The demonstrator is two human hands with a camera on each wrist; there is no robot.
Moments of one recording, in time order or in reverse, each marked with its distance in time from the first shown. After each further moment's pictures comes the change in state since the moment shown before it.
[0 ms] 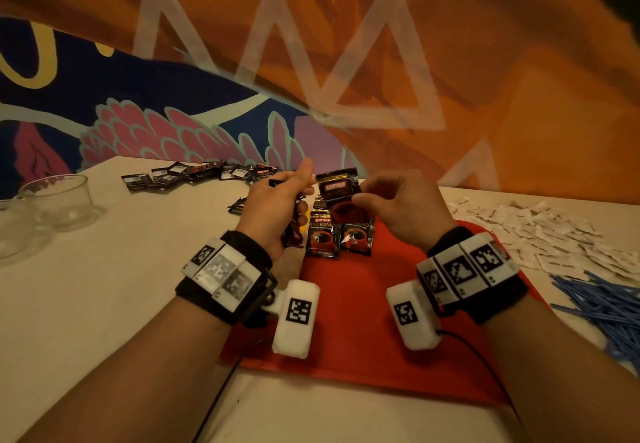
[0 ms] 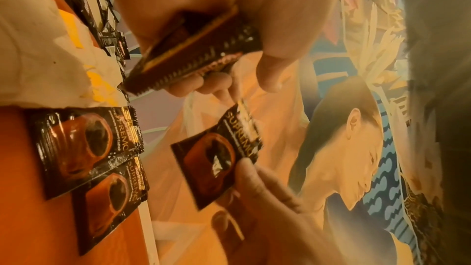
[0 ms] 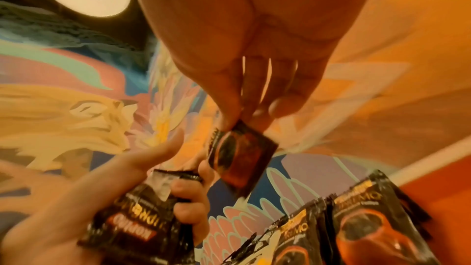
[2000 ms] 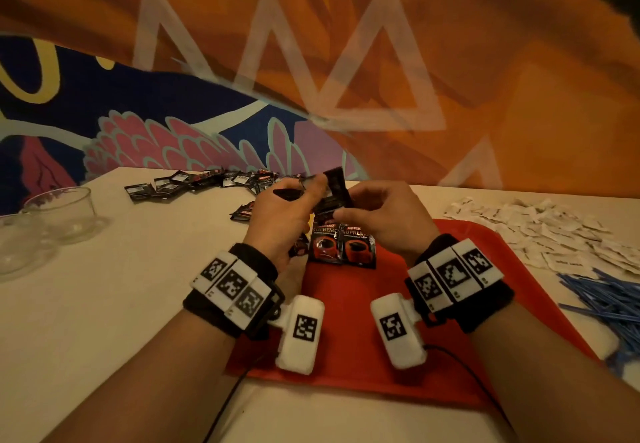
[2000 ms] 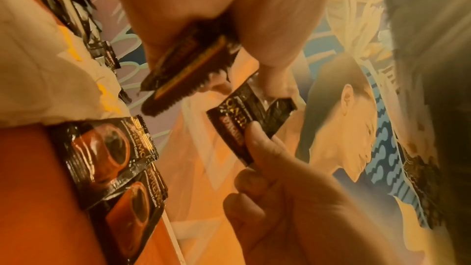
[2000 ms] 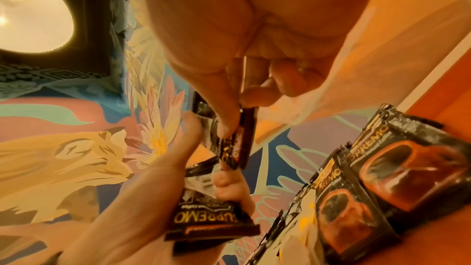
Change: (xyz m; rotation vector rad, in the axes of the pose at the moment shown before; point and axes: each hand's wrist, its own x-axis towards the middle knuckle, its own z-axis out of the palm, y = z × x) left_hand -0.005 -0.006 0.007 0.197 0.046 0.113; right_hand -0.004 -0.002 0.019 0.272 -0.075 0.059
